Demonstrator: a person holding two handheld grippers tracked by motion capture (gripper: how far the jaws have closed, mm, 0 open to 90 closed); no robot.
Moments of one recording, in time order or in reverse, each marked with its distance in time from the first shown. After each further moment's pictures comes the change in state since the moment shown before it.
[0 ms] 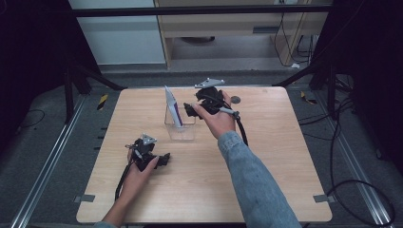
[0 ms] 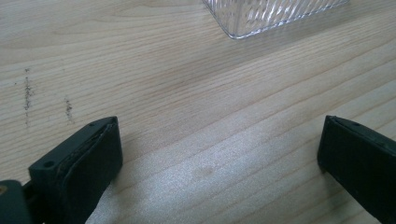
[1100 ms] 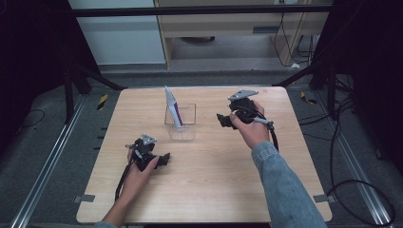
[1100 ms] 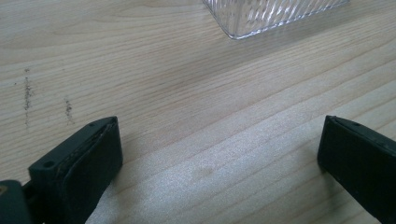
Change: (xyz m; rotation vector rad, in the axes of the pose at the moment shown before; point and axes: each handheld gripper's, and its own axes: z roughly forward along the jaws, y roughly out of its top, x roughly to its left) left arm 0.000 0.000 0.000 0.004 0.000 0.001; right arm -0.061 -0.058 -0.053 0.102 -0.071 -0.038
